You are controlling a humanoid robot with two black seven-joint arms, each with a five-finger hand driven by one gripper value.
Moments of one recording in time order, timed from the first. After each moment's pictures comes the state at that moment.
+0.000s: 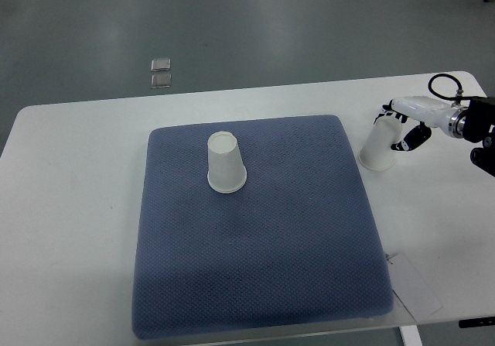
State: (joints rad) left arm -0.01 0.00 -0.05 -0.17 0.05 0.10 -0.04; right arm 0.94 -0.51 0.12 0.64 -1.38 -0.01 0.32
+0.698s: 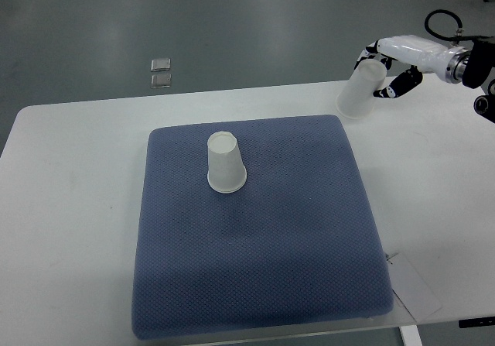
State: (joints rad) left arm -0.01 0.00 -0.05 -0.17 0.05 0.10 -0.04; right arm 1.17 -0.61 0.14 0.87 -1.37 0.00 0.32
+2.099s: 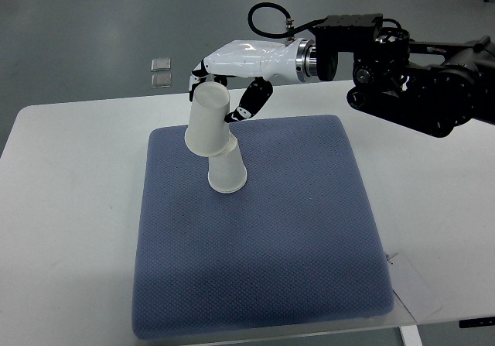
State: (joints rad) left arm -0.01 0.00 -0.05 -0.17 0.05 0.10 -0.04; right arm 1.37 -0.31 0.11 1.09 -1.41 0.14 0.29
